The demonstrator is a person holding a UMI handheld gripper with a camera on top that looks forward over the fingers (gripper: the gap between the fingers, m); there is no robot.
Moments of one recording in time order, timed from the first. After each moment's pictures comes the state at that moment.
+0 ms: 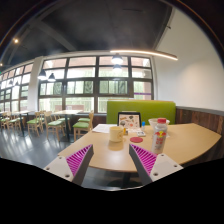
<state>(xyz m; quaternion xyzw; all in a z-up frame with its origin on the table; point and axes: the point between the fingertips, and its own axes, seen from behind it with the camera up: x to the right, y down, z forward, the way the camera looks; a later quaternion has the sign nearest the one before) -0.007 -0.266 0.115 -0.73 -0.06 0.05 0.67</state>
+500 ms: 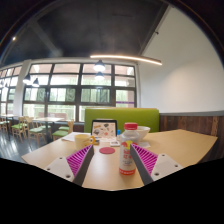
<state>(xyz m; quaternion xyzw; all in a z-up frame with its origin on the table) 0.127 -0.174 0.116 -0.70 0.00 -0.01 0.72</state>
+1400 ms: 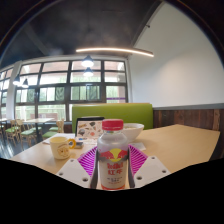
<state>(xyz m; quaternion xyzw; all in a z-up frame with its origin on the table) 0.193 -0.061 0.099 -0.71 0.05 -0.02 0.70</state>
